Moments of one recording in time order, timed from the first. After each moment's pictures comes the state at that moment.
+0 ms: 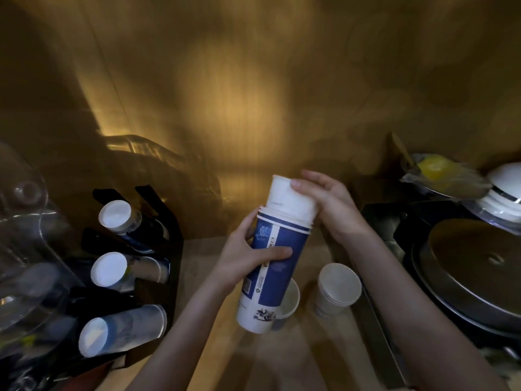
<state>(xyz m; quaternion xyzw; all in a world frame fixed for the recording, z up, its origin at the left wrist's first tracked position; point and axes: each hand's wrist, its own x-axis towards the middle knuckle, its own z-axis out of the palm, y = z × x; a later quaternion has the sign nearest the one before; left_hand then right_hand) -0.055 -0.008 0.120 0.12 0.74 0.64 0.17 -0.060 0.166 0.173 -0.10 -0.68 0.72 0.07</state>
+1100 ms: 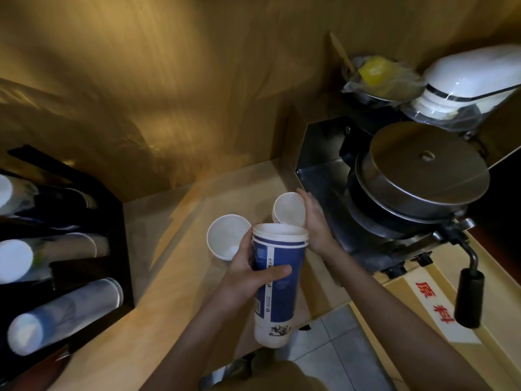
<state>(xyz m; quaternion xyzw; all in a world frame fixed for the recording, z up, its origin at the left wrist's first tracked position) 0.030 0.038 0.037 0.10 0.68 0.62 0.37 0.025 0.231 -0.024 -0.22 -0.89 0.39 0.07</state>
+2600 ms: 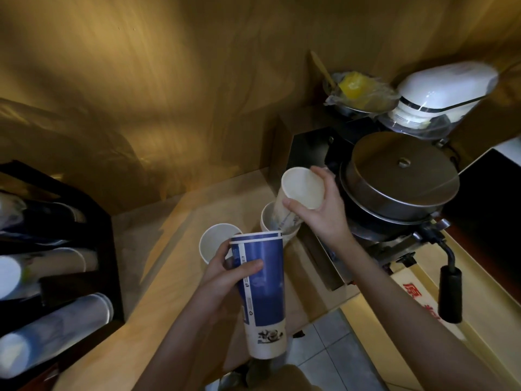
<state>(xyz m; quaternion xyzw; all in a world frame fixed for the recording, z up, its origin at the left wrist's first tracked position) 0.017 0.019 0.041 0.02 0.61 0.68 0.40 0.045 0.229 0.066 -0.24 -0.82 0.48 0.21</state>
